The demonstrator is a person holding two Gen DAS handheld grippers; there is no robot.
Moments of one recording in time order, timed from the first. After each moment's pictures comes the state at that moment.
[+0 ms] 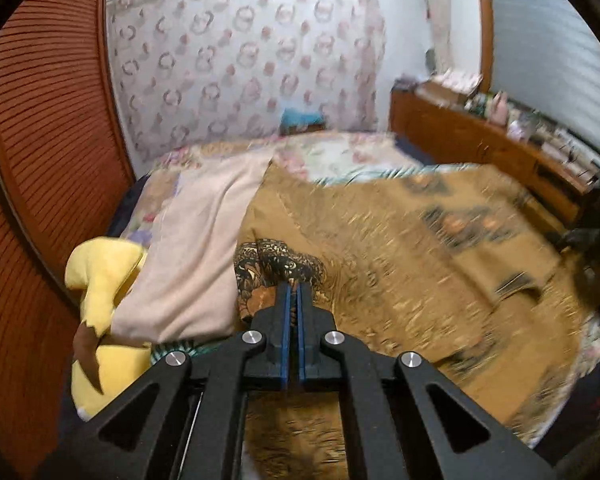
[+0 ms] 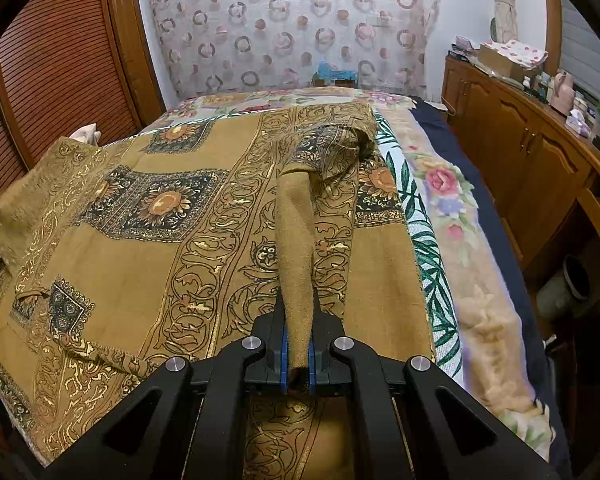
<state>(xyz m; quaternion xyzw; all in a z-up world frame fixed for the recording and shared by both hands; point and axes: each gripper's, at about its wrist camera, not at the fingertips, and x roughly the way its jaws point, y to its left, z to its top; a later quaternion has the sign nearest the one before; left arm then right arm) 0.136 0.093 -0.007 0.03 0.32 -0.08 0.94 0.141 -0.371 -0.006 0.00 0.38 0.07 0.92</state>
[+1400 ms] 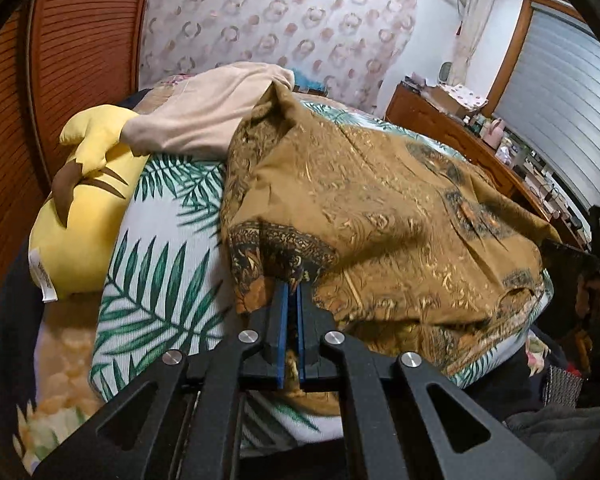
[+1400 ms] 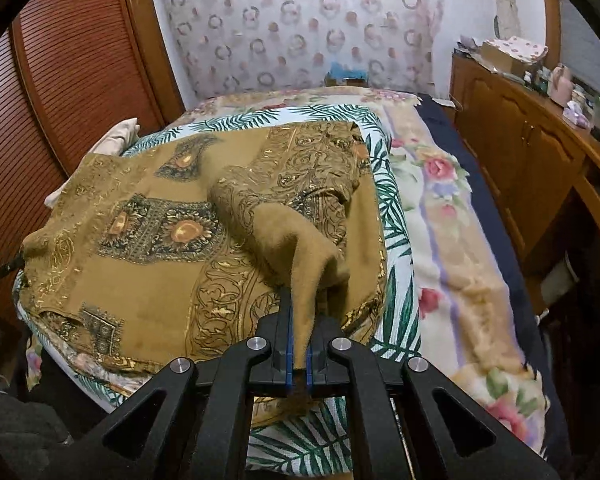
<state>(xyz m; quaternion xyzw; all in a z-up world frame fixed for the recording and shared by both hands) 0.037 0.127 -0.078 -0.10 0.39 -0.09 0.91 0.066 -0.382 -0.006 0.01 0.38 0.09 0.92</state>
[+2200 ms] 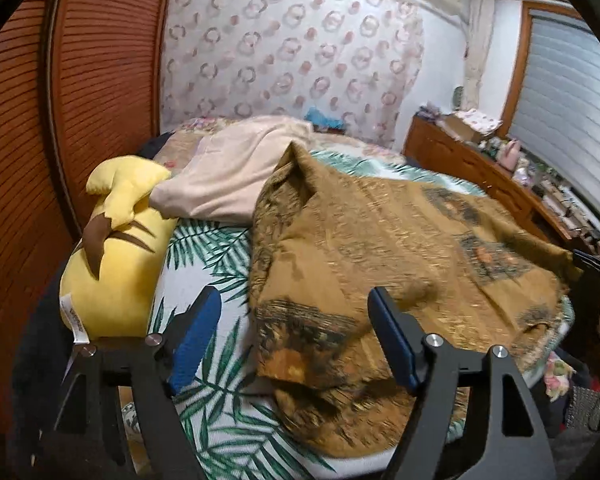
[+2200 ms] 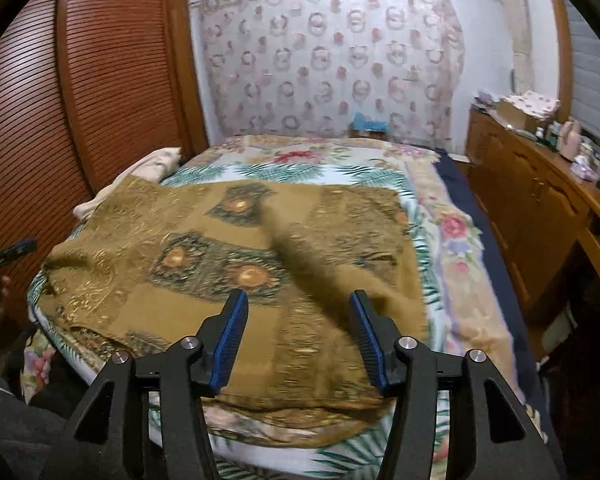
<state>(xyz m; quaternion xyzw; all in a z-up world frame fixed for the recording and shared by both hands) 0.051 0.135 -0.055 -0.08 0.33 -0.04 0.94 0.021 -0.323 0.006 -0.03 0.30 0.14 0.94</state>
